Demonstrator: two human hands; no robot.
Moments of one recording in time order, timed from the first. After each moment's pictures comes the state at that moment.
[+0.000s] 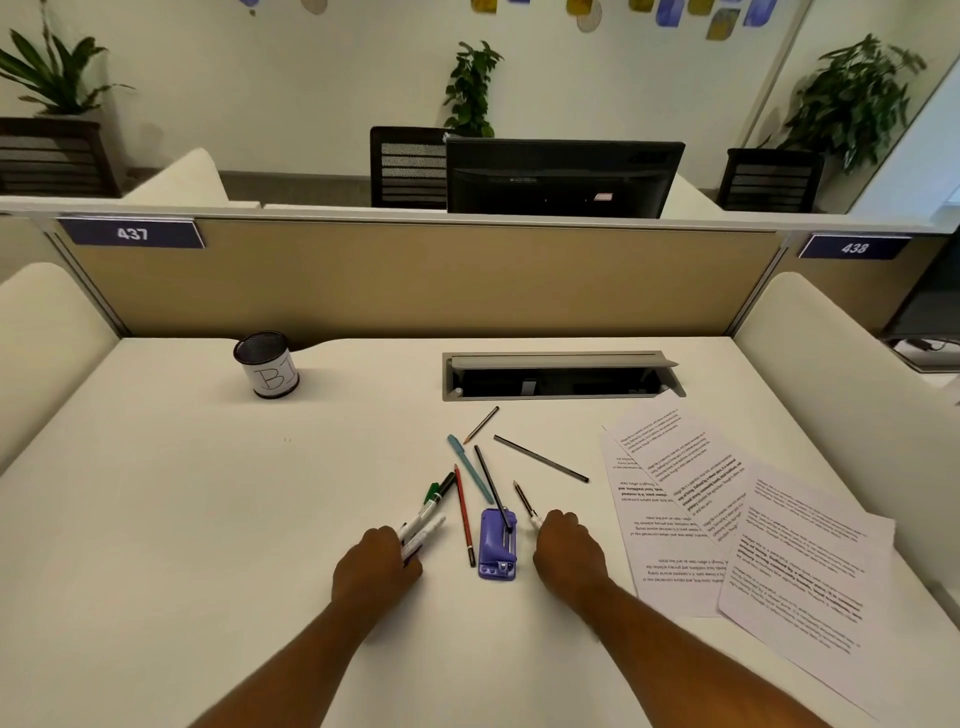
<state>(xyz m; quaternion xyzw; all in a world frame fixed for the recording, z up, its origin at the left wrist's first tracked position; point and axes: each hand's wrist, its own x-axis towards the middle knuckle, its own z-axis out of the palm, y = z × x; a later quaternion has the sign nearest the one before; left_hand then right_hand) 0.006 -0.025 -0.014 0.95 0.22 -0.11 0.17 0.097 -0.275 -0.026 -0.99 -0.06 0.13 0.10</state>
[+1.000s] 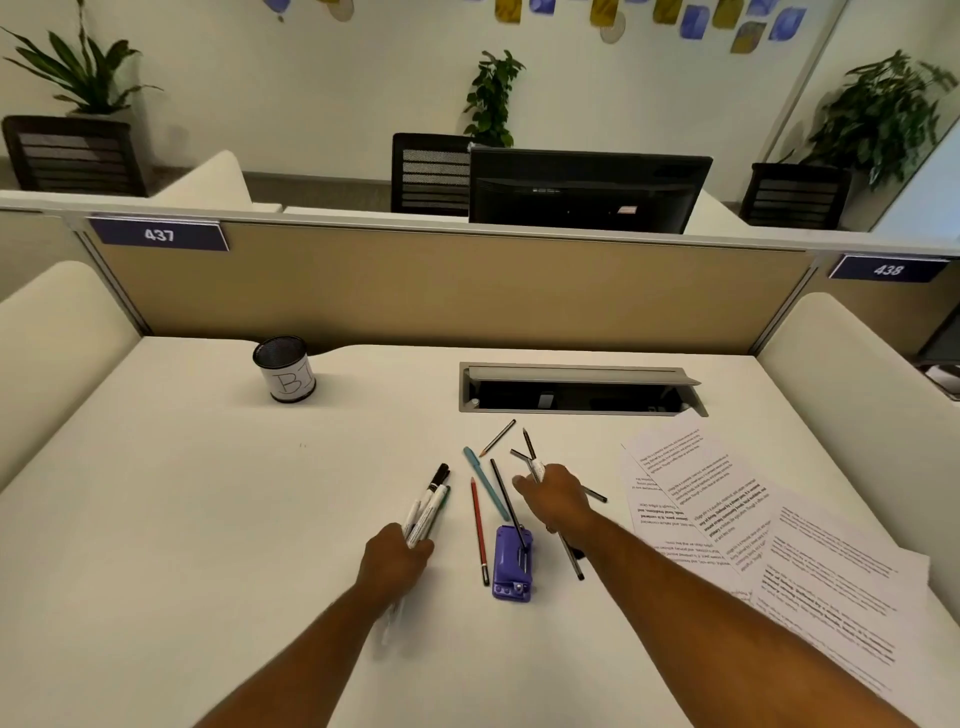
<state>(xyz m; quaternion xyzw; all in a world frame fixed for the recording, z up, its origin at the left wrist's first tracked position) 0.030 -0.020 0.002 0.85 0.32 -0.10 0.40 0.167 -0.221 0.034 -0.91 0.04 0.20 0.37</state>
